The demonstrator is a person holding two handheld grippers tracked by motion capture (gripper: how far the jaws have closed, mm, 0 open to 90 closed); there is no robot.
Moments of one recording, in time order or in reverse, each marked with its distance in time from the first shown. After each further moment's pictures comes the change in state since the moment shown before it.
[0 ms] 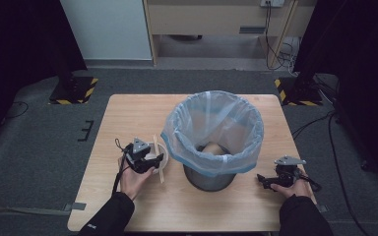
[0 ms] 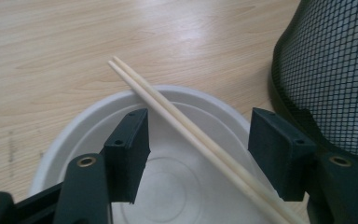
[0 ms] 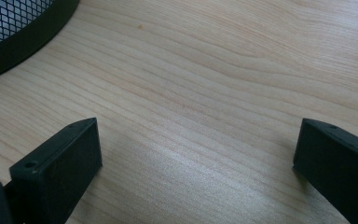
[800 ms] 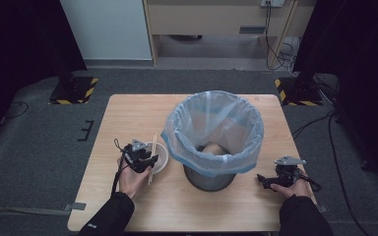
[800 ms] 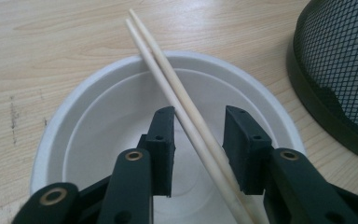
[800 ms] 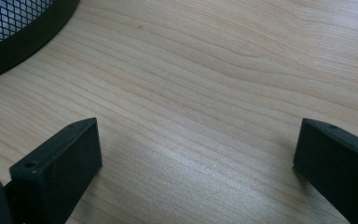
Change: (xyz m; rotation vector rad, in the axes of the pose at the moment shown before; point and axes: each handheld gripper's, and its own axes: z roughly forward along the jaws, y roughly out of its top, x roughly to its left) left arm 0.012 -0.006 0.002 0.101 0.020 -0.048; right arm 0.000 0.000 0.000 0.000 0.000 0.000
